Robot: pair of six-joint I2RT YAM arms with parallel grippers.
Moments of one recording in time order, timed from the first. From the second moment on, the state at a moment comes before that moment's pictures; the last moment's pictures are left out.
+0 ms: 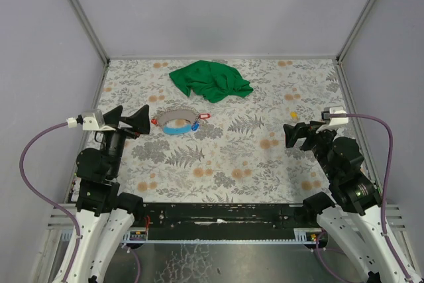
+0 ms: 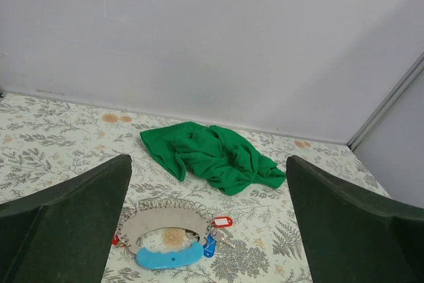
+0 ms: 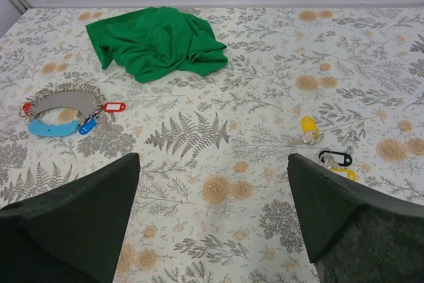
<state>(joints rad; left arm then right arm) -0.23 0.34 0.59 0.00 -0.09 -0.31 0.41 0.41 0.69 -0.43 0.16 0.19</state>
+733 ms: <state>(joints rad) -0.23 0.56 0.62 -0.08 -0.10 -0.39 0.41 0.44 0.69 -0.43 0.10 0.19</state>
